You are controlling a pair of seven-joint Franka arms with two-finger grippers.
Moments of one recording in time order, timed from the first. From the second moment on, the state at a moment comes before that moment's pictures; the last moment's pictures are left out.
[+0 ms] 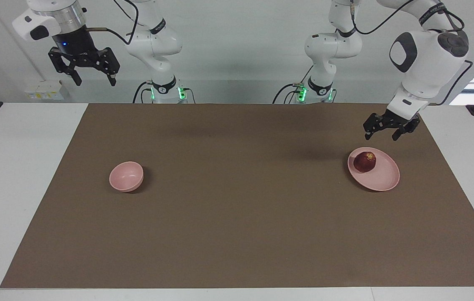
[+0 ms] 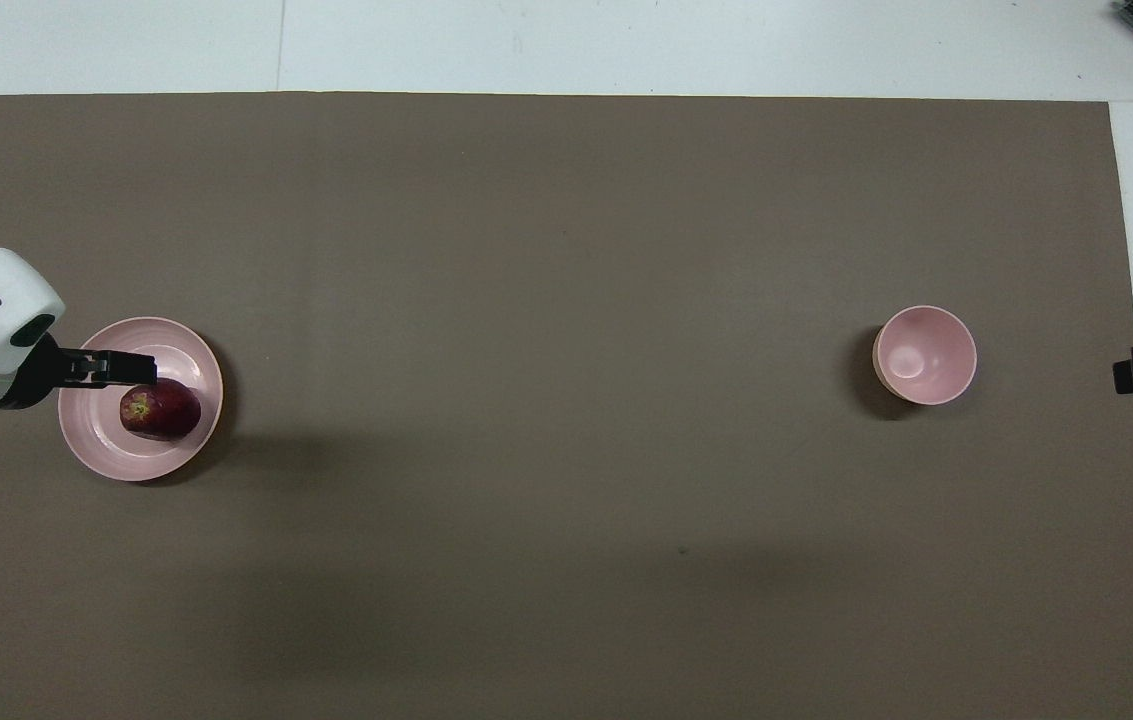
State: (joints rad) left arm -0.02 -0.07 0.05 -2.13 -0.03 2.12 0.09; right arm 0.09 -0.08 -0.11 -1.47 -0.02 1.39 -0.02
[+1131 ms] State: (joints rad) left arm 0.01 0.03 0.05 -2.25 -0.03 2.30 0.20; right arm 0.09 -0.08 -0.11 -1.47 -0.02 1.39 -0.02
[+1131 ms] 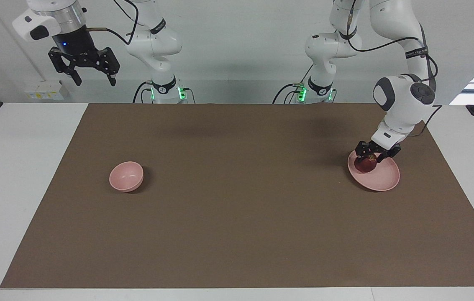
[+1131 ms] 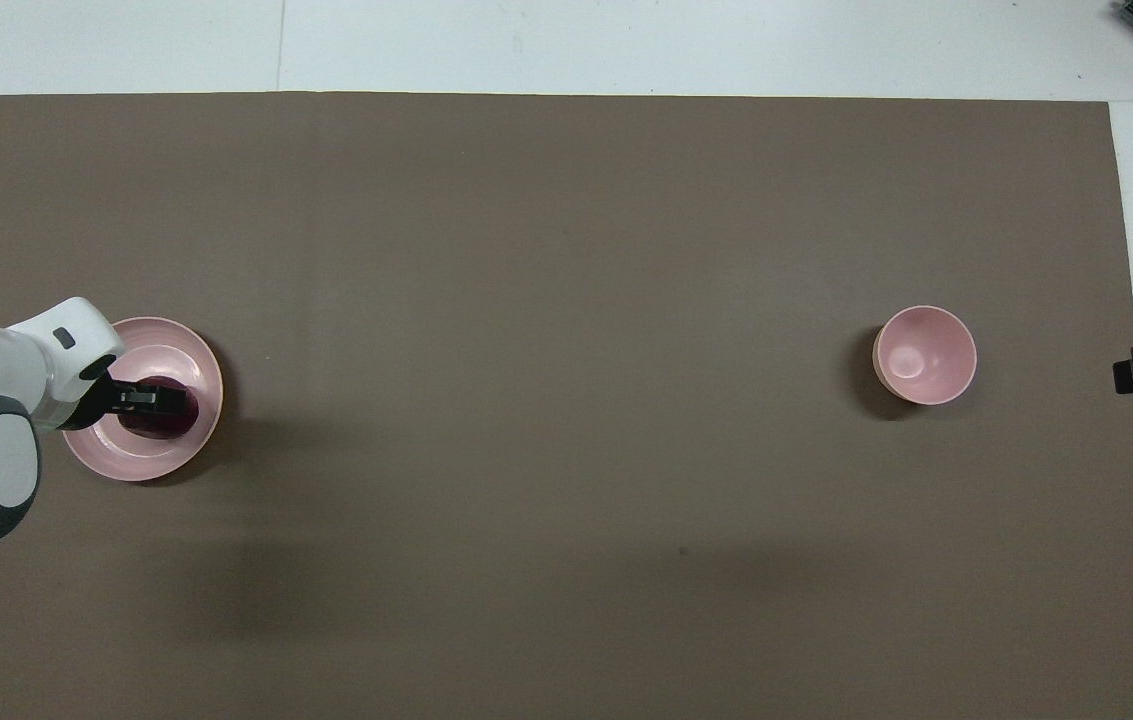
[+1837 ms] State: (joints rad) left arm 0.01 0.03 0.04 -2.21 -0.03 2.26 0.20; right arm 0.09 -0.08 -0.11 -1.47 -0.02 1.39 -0.02
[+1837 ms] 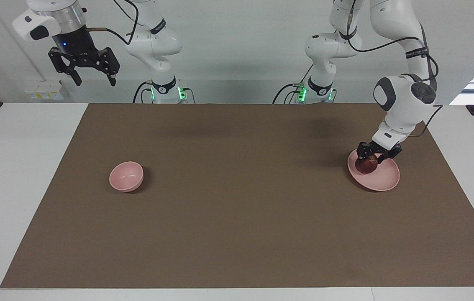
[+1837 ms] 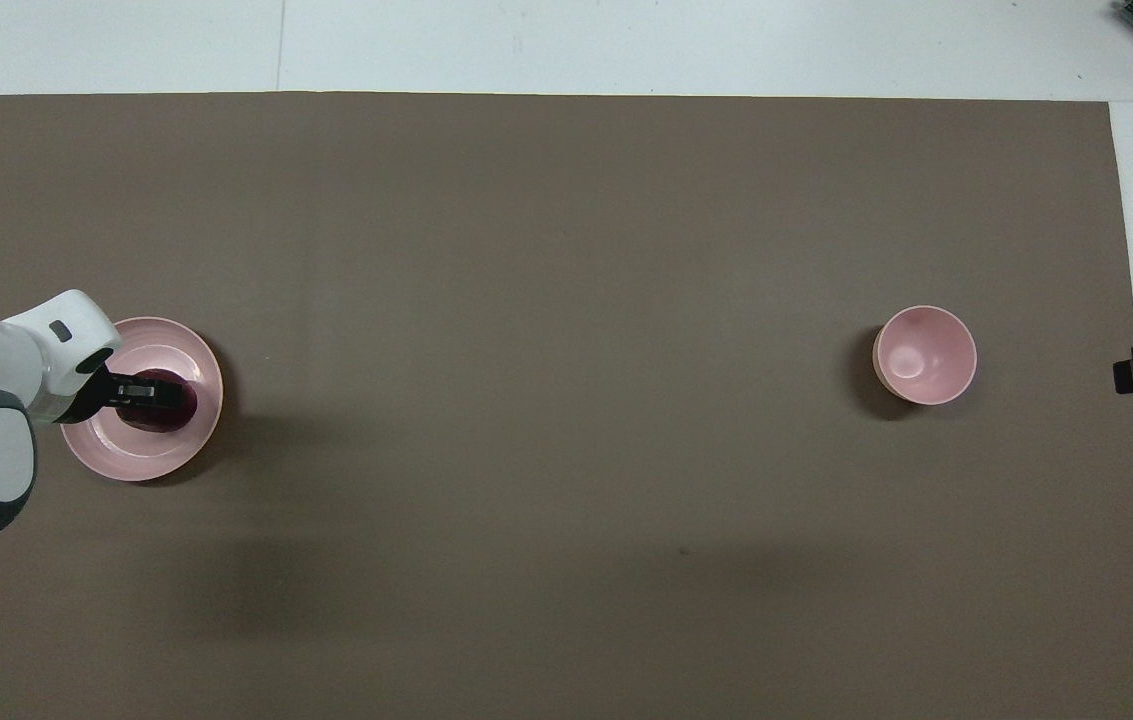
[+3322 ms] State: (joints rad) left arm -0.03 -0.07 -0.15 -2.14 -1.00 1.98 0.21; right arm 0.09 -0.09 -0.10 -1.67 0.17 1.51 0.20
